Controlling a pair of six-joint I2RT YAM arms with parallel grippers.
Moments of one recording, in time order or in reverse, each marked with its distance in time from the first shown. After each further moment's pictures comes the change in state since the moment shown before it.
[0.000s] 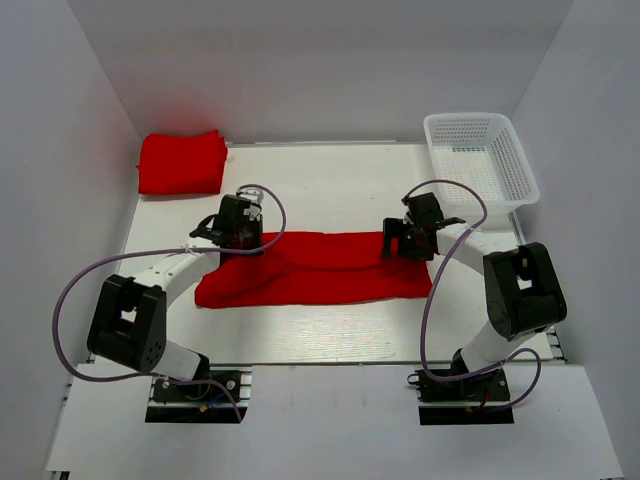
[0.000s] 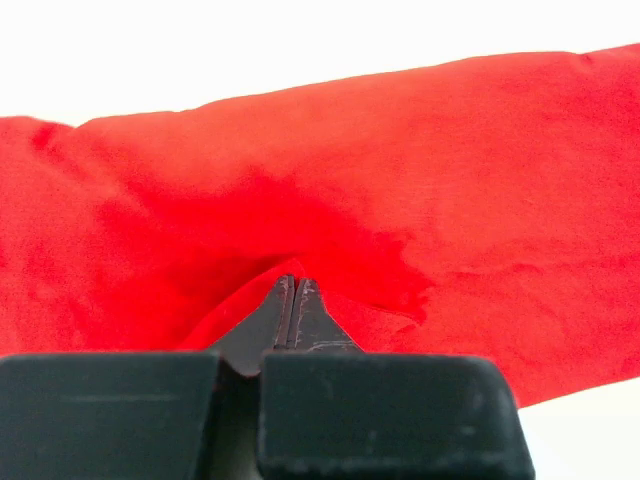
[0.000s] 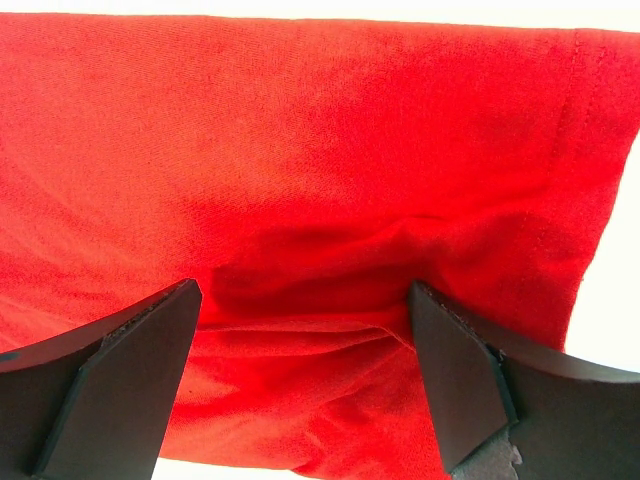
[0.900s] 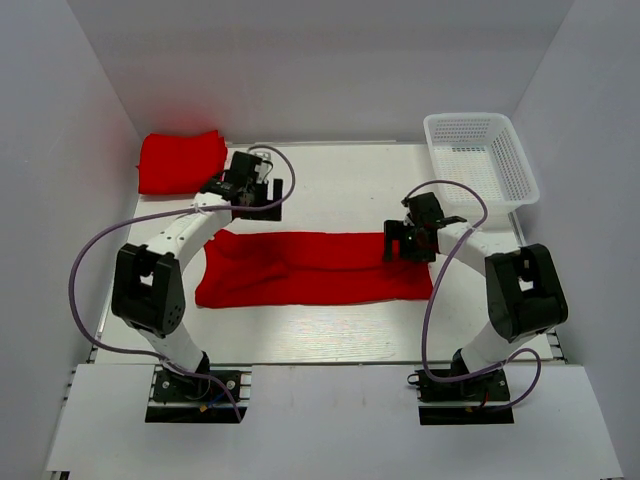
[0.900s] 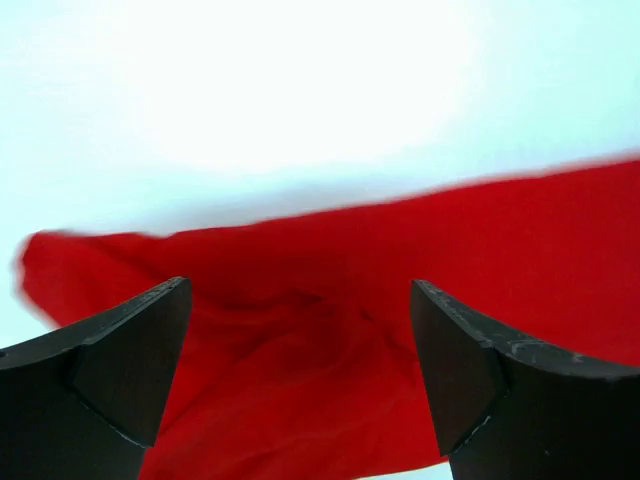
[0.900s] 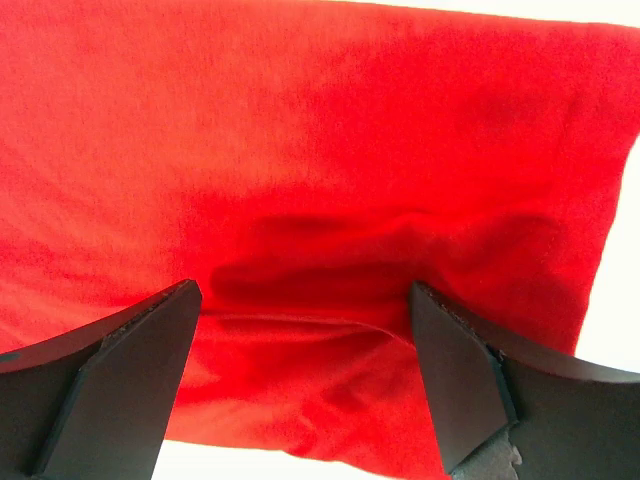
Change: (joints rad) left arm 0.001 0.240 0.441 -0.243 -0.045 0.102; right arm 0.000 -0.010 0.014 -0.053 0.001 -0.023
